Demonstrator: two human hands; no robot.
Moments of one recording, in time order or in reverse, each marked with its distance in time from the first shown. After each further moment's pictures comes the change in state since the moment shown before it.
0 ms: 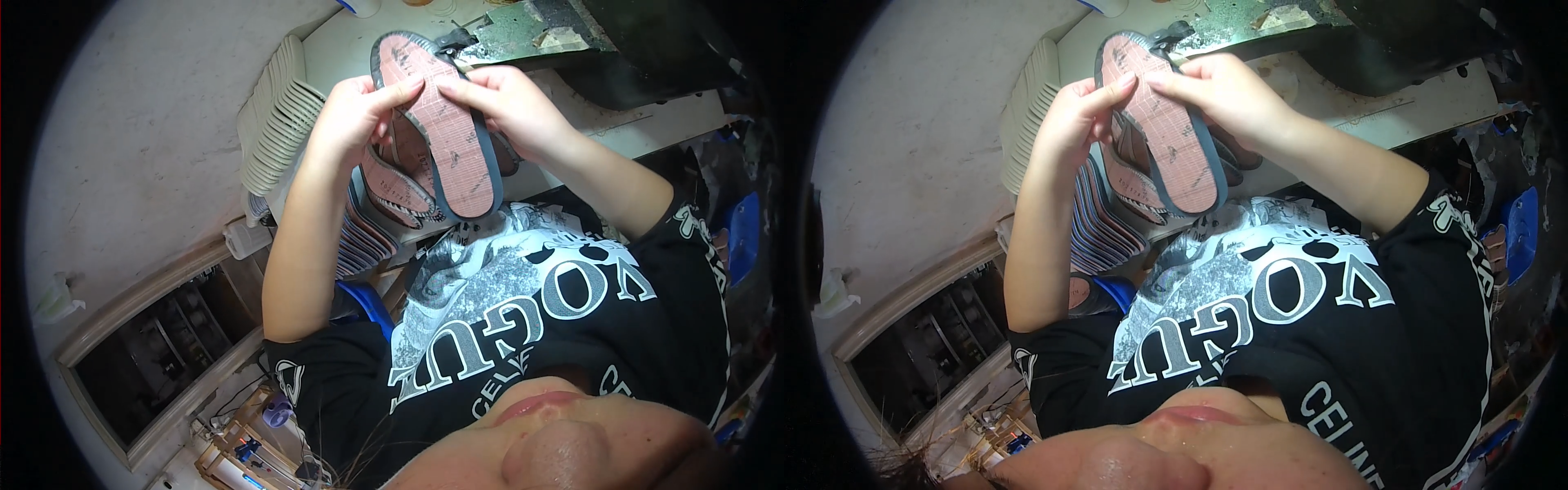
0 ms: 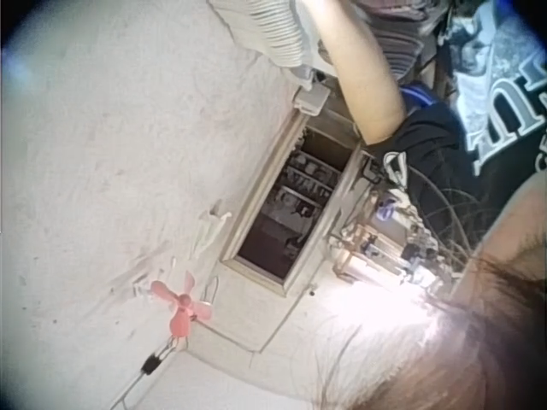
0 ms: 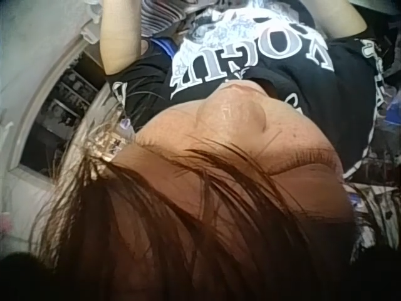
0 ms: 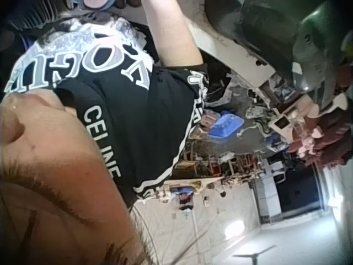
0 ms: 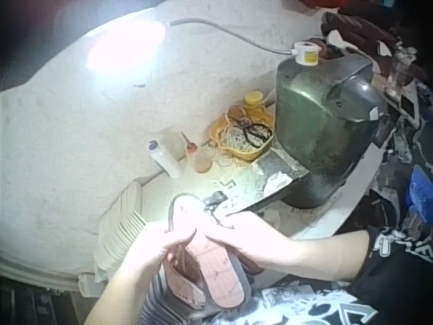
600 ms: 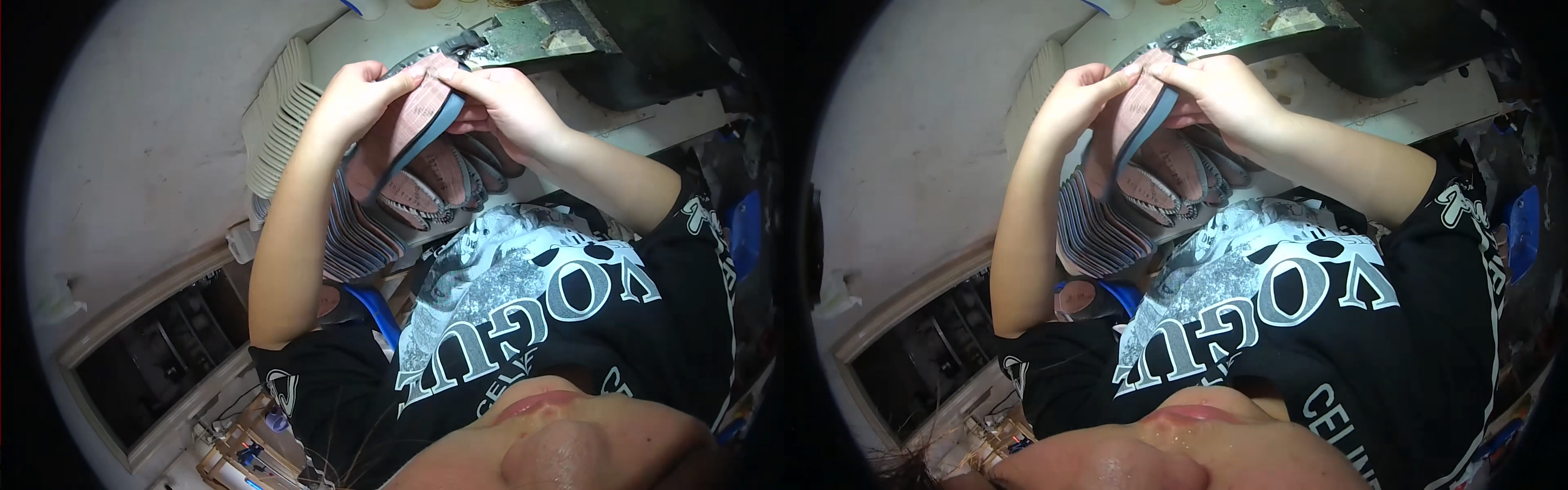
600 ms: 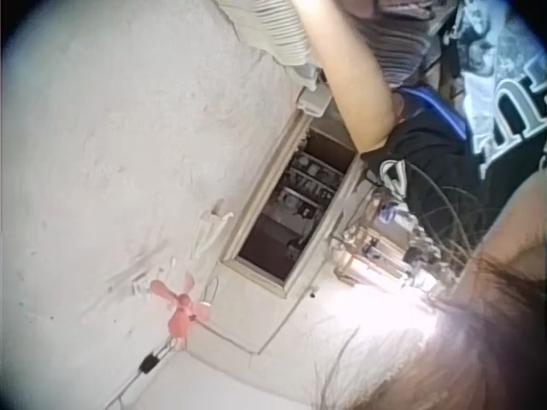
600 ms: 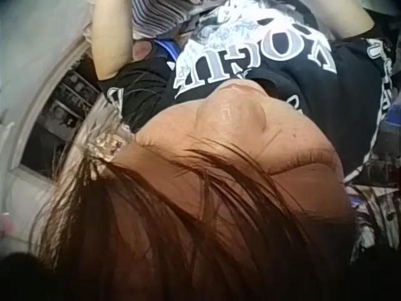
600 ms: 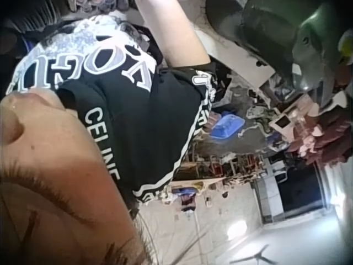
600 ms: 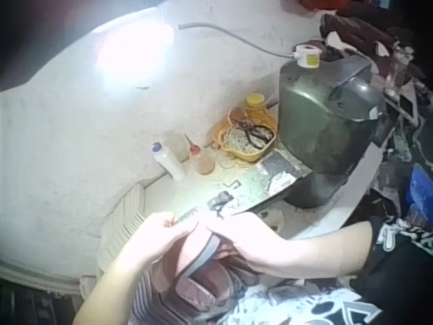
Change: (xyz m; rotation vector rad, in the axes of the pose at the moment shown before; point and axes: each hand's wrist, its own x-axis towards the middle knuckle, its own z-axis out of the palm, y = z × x) left_hand 0.014 0.021 -0.003 0.456 -0.018 0.004; right_hand -0.006 -0.010 0.011 0.250 0.094 0.051
